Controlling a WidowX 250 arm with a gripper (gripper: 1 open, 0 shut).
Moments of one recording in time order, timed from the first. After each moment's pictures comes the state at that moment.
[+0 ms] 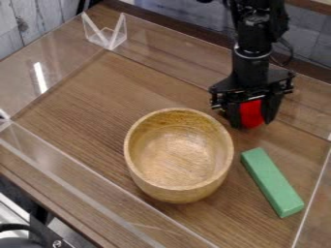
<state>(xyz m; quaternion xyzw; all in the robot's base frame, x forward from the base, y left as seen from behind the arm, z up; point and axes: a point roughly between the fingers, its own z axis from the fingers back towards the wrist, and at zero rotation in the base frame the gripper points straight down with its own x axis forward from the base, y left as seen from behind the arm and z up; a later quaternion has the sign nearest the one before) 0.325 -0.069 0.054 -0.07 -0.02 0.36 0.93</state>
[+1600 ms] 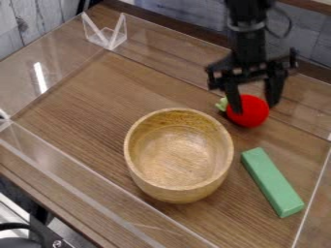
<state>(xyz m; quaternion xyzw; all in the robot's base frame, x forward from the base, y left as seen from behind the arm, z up) 0.320 -0.076 0.080 -0.12 0.00 0.29 0.95</state>
